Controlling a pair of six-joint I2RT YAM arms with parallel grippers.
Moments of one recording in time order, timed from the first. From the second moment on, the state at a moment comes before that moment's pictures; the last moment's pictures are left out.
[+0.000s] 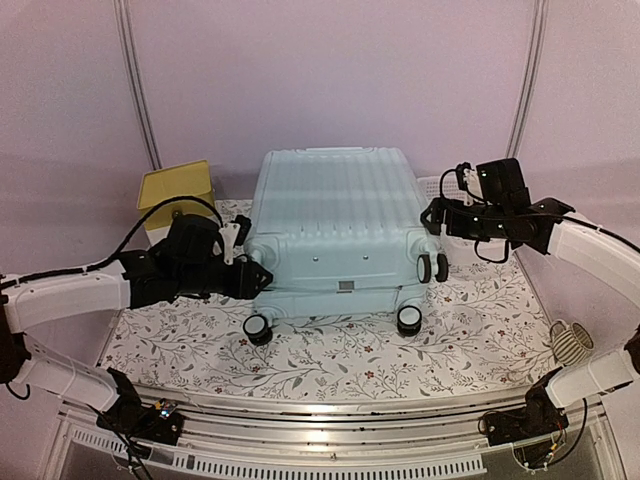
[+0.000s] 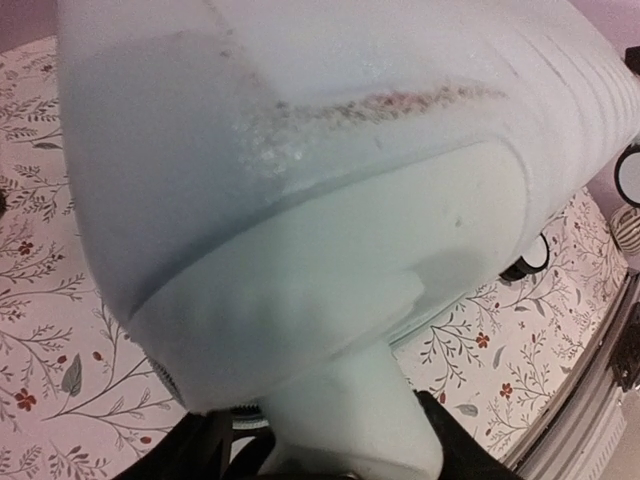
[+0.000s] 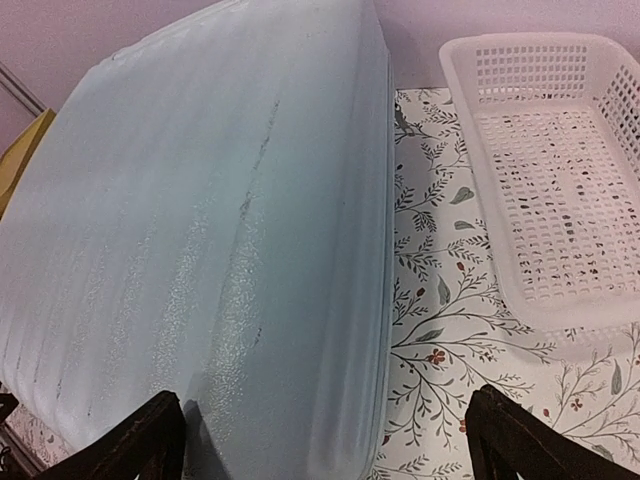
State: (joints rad) left arm -0.75 1.23 0.80 -0.19 -0.02 -0.39; right arm 0.49 1.30 1.12 -0.43 0.09 0.41
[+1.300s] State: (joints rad) left arm -0.34 1.28 0.92 -0.14 0.34 -0.42; right arm 0.29 1.31 1.10 -0.32 -0.36 0.38
